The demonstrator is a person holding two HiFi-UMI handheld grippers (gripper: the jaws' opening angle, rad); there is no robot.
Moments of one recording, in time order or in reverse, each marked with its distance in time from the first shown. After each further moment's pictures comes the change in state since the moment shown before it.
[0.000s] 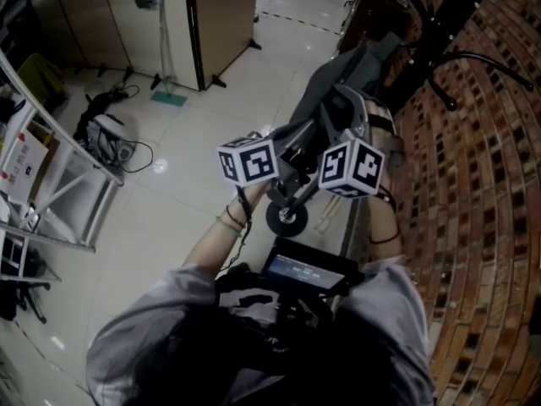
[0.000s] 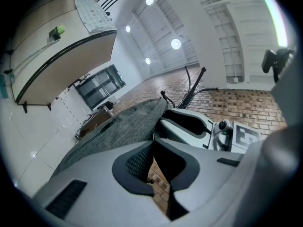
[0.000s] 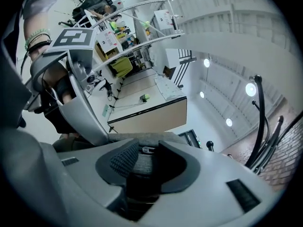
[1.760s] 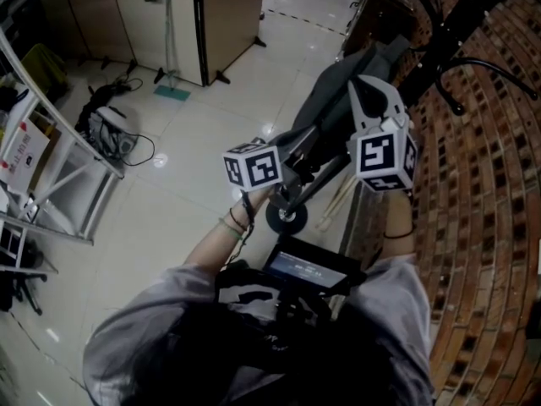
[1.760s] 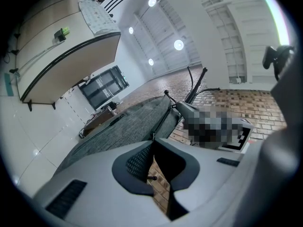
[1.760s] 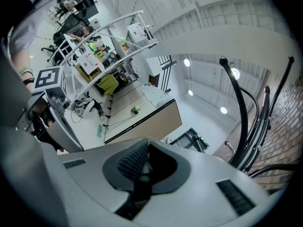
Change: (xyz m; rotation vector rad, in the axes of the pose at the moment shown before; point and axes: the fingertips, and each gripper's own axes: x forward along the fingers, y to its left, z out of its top) left arm -0.014 0.011 -0.015 -0.020 -0.010 0.042; right arm -0.018 -0.055 0.008 0.275 -0.126 -0.029
